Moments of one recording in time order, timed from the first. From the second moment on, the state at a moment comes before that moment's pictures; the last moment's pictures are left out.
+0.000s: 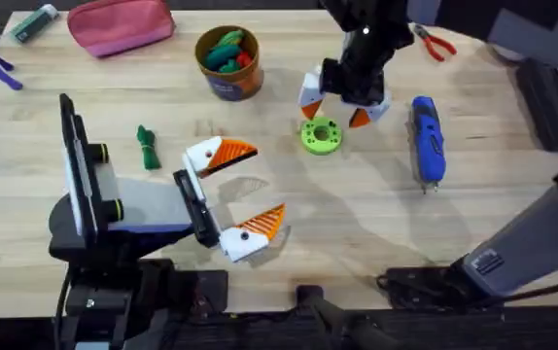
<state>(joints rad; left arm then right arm) 0.01 0.01 0.01 -0.12 1.13 0.07 0.46 1.88 1.56 -1.17 -0.07 0.68</state>
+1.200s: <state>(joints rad) 0.01 0.01 0.01 -0.12 1.13 0.07 0.49 2.00 1.56 -1.12 0.02 0.78</state>
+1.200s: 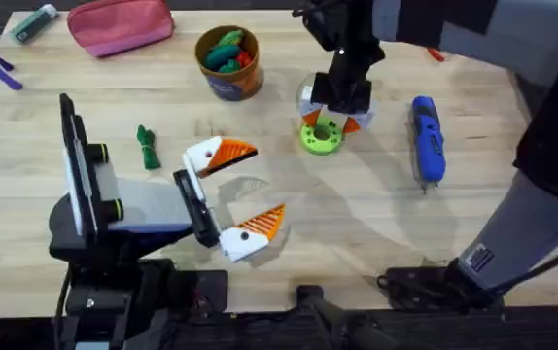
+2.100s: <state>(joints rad) 0.01 0.01 0.01 -0.12 1.13 0.07 0.49 2.00 1.56 -1.10 0.05 0.83</state>
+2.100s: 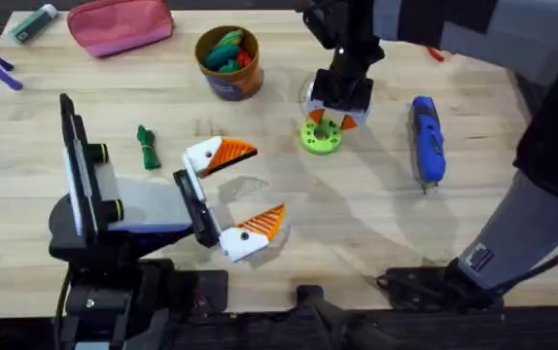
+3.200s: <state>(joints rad) 0.01 0.01 0.01 -0.12 1.13 0.07 0.49 2.00 1.56 -1.10 0.06 0.84</state>
